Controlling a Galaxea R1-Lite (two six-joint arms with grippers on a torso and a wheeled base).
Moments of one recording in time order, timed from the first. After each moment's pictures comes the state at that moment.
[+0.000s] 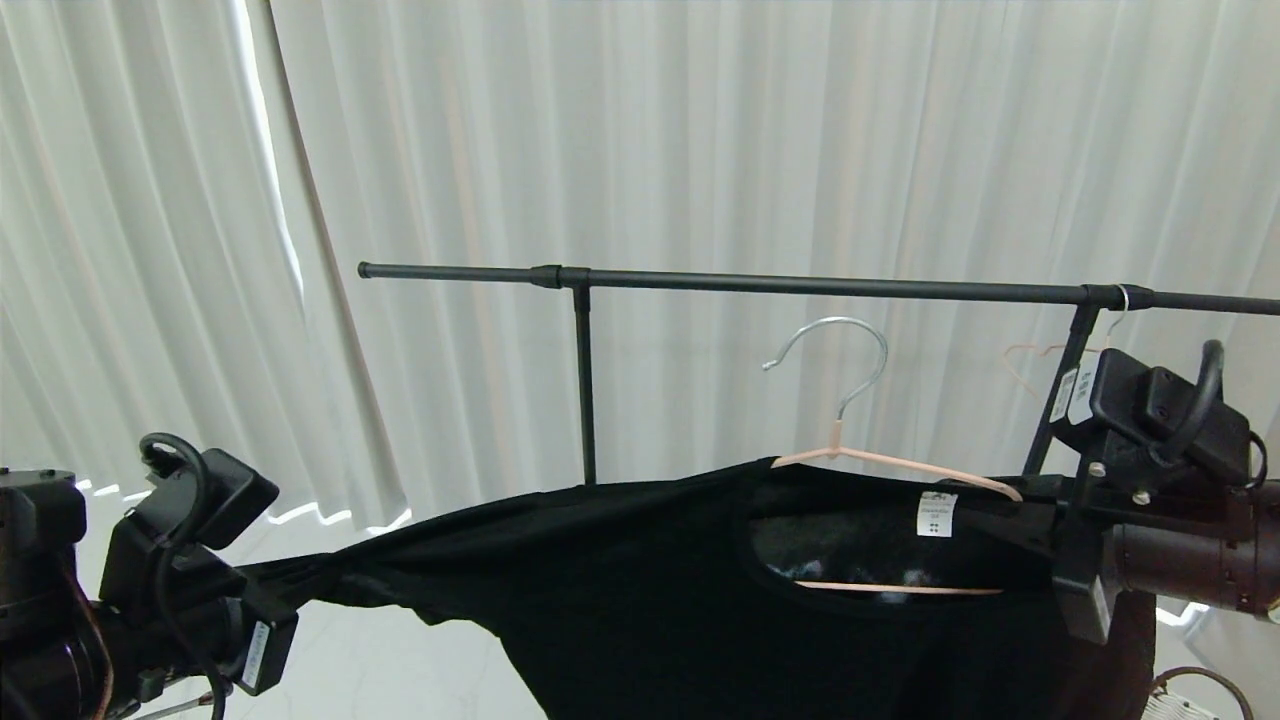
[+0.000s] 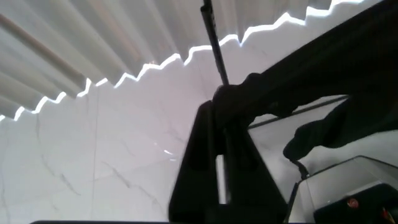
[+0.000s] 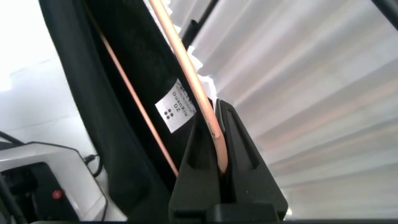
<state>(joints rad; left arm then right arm) 0.03 1.28 -0.33 -0.39 -0.29 0.42 0.63 1.28 -0.71 -0.17 0.17 -0.40</state>
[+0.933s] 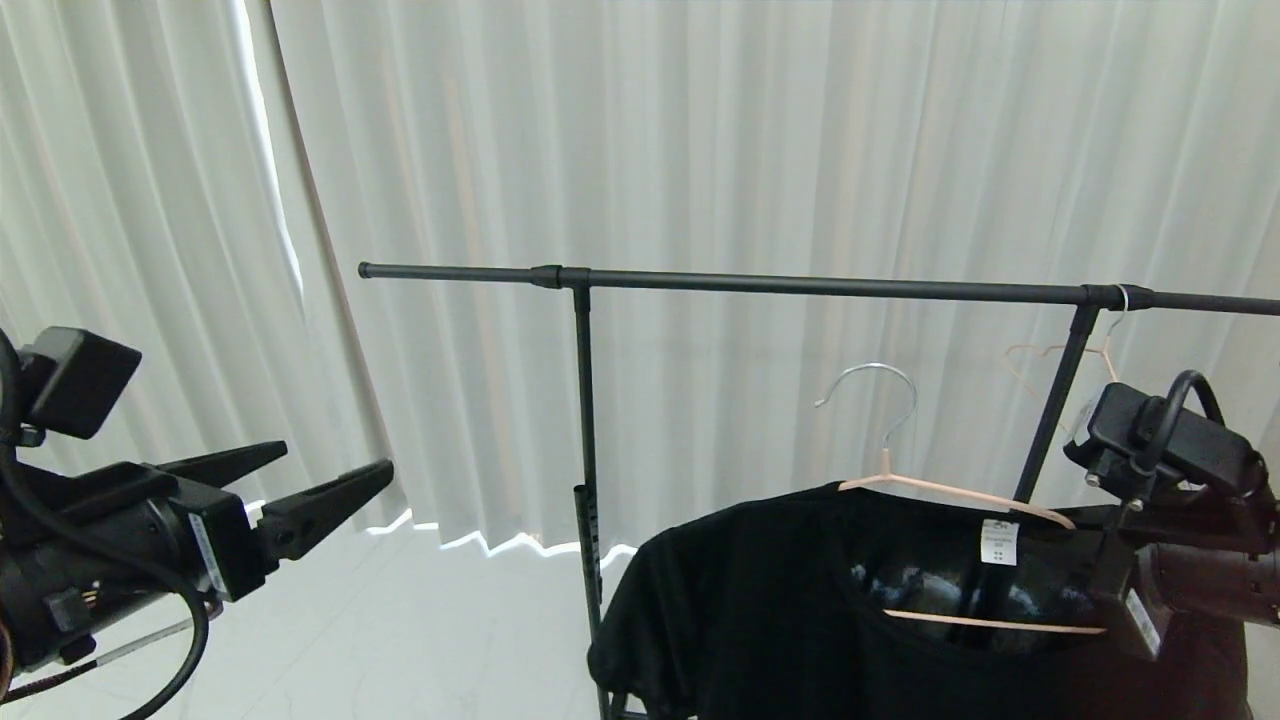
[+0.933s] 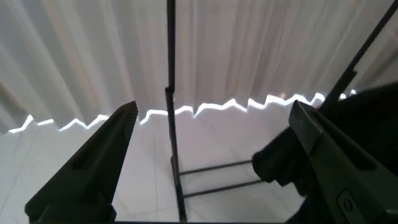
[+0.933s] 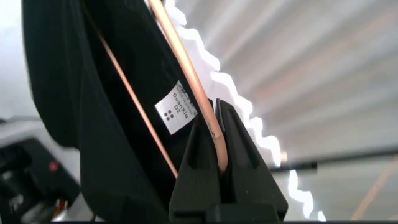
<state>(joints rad) -0.12 1.12 -0.48 -0.39 -0.27 -0.01 0.51 1.25 -0.71 0.03 0.09 -0.40</state>
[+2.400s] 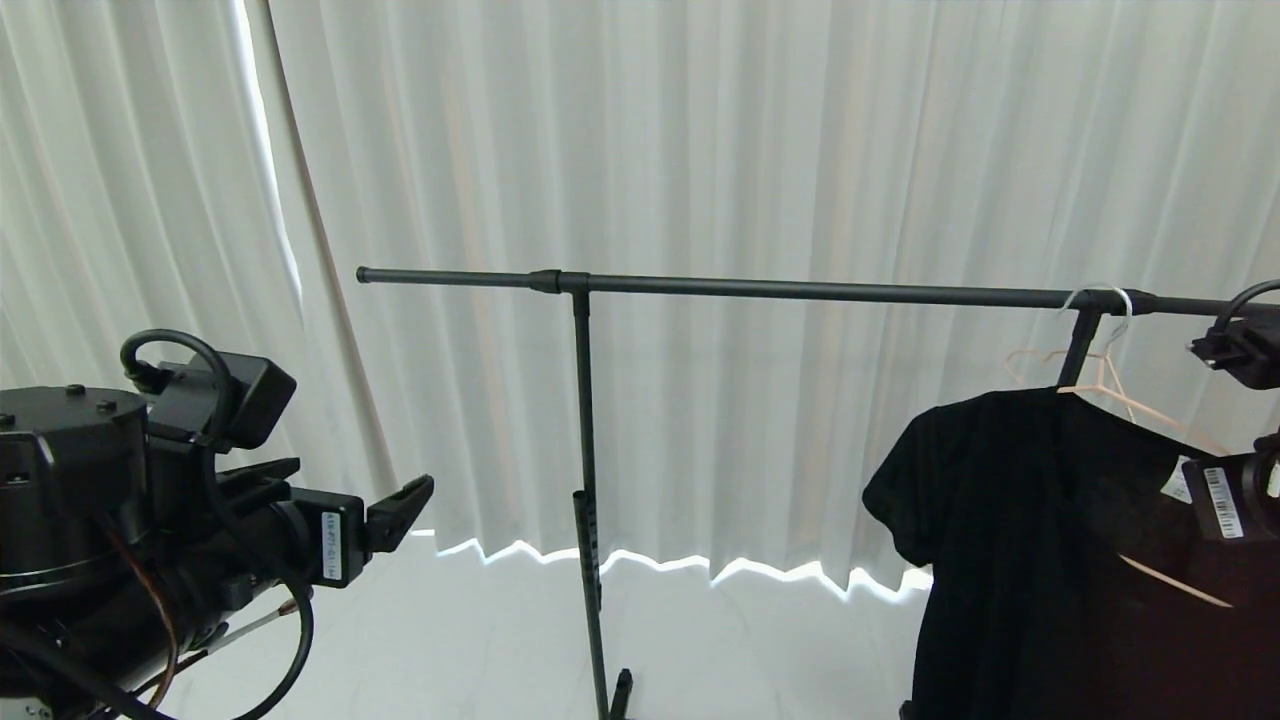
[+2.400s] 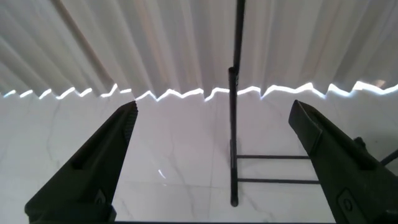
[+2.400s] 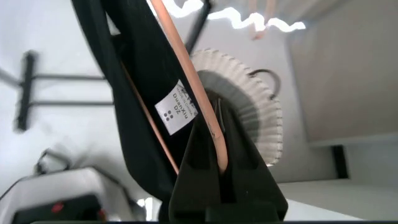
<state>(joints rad) -0.37 1.29 -0.50 -0.39 0.27 0.04 0.28 1.34 -1.00 0.46 -0.47 0.14</state>
